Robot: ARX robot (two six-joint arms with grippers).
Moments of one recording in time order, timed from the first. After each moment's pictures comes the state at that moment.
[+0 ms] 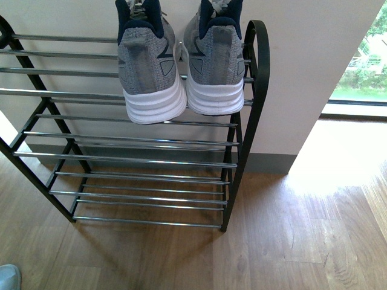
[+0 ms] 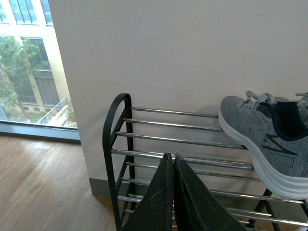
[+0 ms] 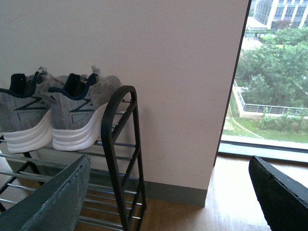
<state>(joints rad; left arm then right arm) -0.01 0.23 0.10 0.13 0.00 -0.01 0.00 0.00 0.03 0.00 0.00 0.00</state>
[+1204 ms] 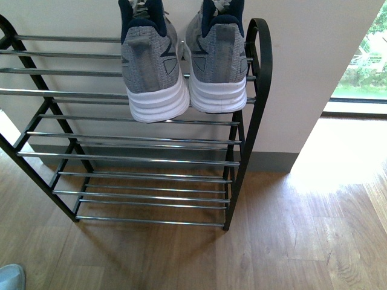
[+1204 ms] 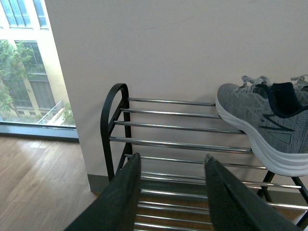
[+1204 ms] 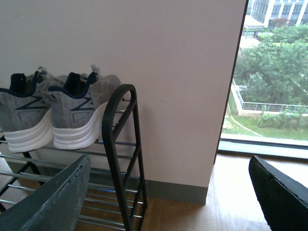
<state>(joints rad) 0.00 0.02 0.01 0.00 0.00 -0.01 0.00 0.00 0.03 0.00 0.00 0.00</state>
